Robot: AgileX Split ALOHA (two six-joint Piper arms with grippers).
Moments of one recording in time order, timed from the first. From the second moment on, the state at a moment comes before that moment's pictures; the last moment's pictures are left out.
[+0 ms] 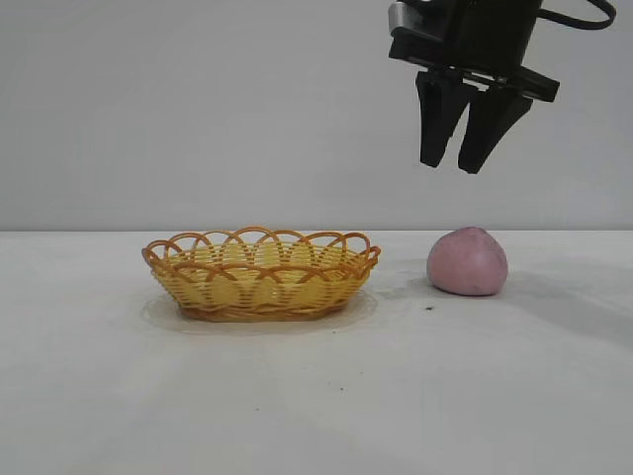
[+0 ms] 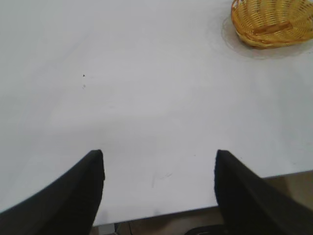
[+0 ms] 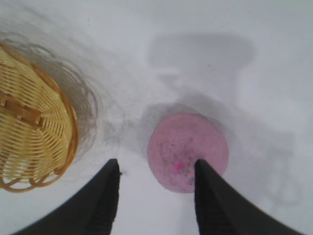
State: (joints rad) left arm -0.18 -0.01 -0.49 0.04 1.12 -0.02; right arm 0.31 2.08 -1.74 0.24 1.12 -0.27
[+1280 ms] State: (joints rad) left arm 0.03 -0.02 -0.49 0.04 1.12 -0.02; right arm 0.31 2.23 -1.74 0.14 1.12 -0.24
